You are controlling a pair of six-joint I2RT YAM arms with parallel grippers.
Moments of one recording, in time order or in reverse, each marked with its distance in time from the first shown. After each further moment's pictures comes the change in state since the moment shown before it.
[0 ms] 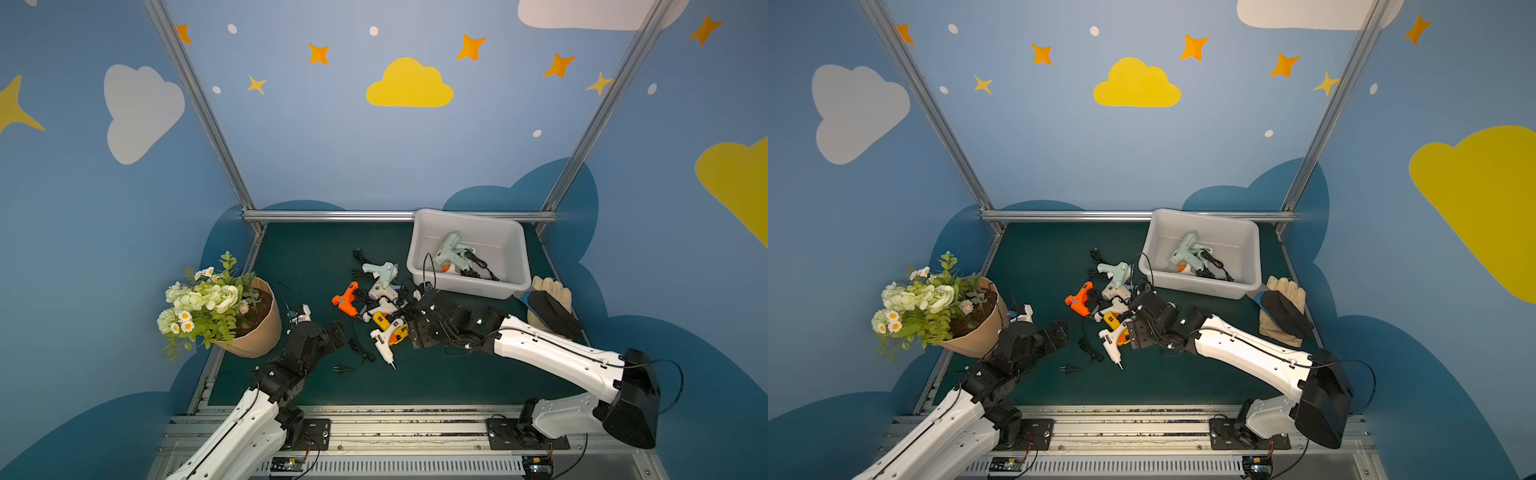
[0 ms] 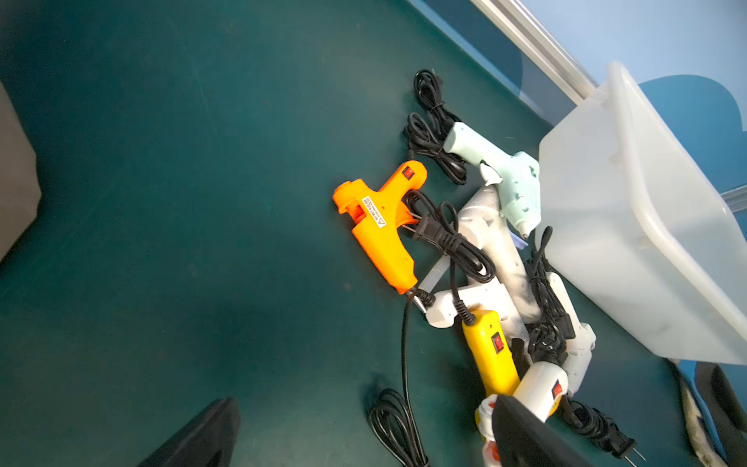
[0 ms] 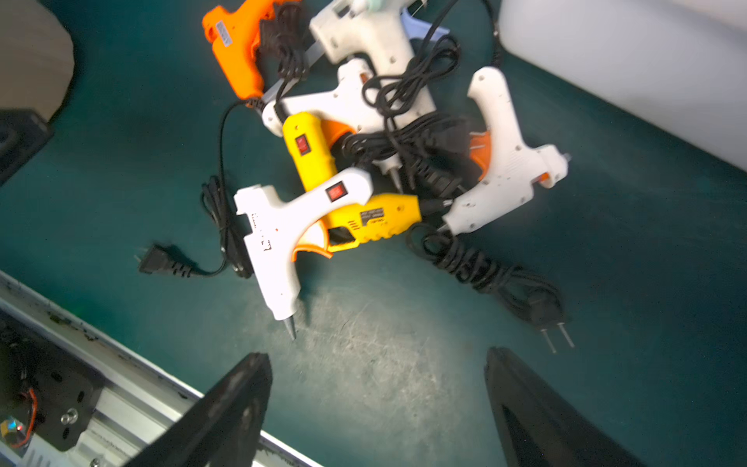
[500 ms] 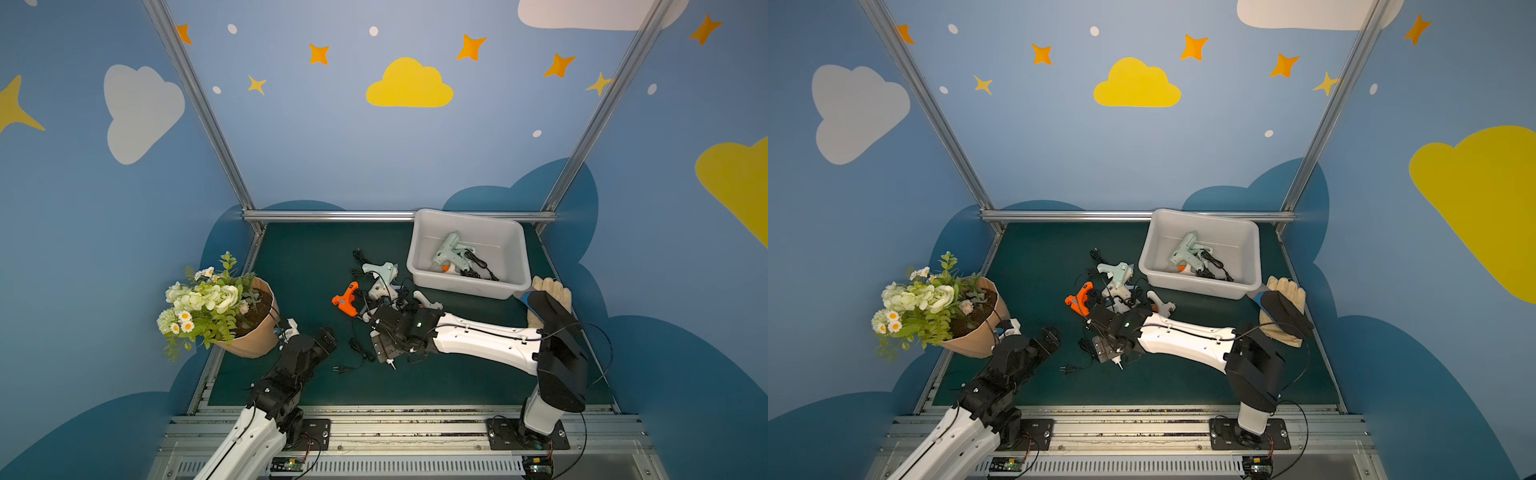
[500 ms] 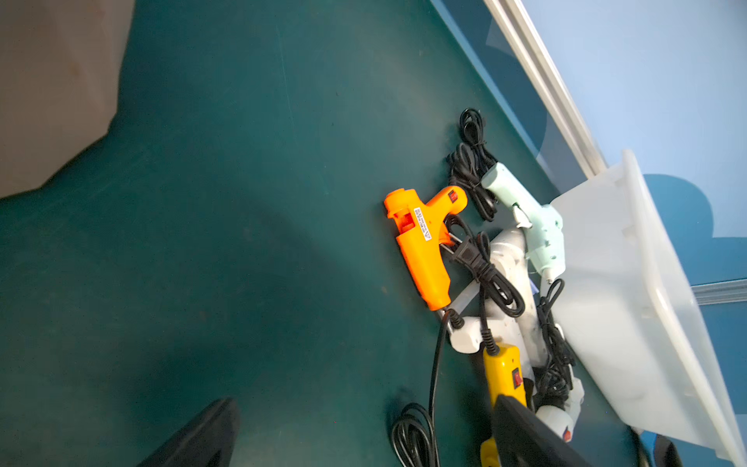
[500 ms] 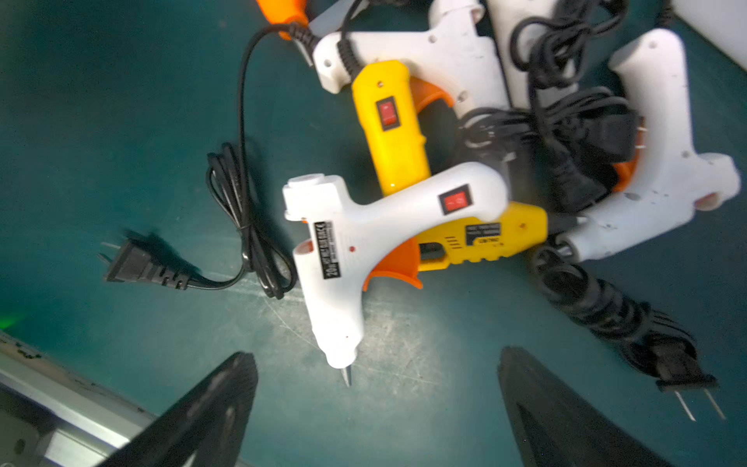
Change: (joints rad) left arm 0.052 -0.199 -0.139 0.009 -0.019 -0.169; right arm 0.126 0.418 0.277 -0.060 0.029 0.008
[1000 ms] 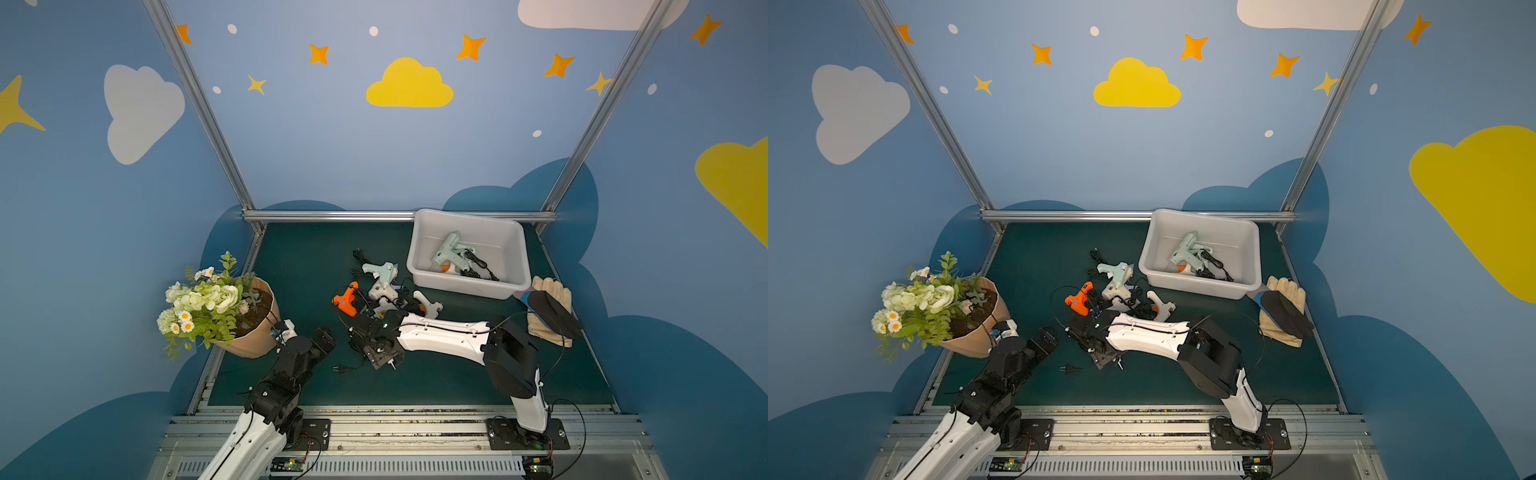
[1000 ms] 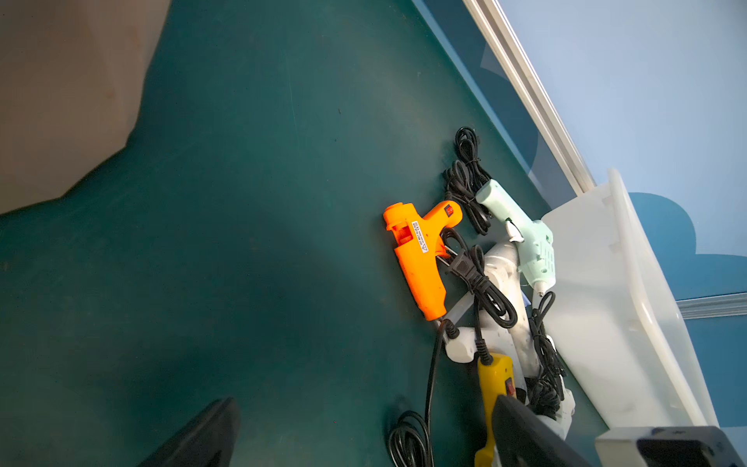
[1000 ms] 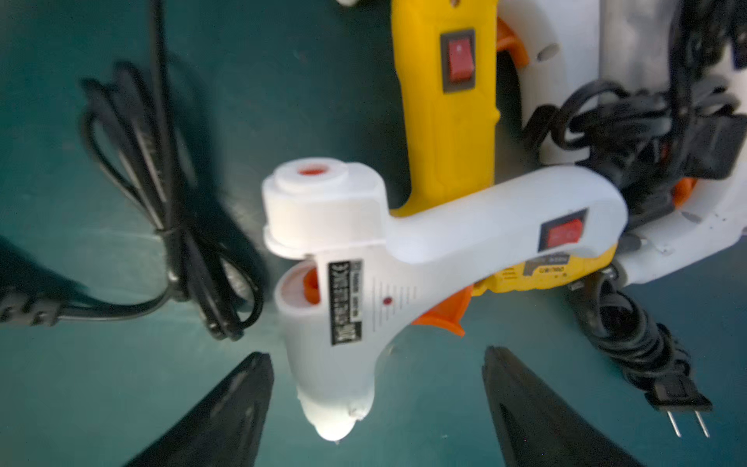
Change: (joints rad) left arm 0.006 -0.009 -0.006 -0.008 -0.007 -0.005; right arm 0.022 0.241 0.182 -0.189 0.057 -0.037
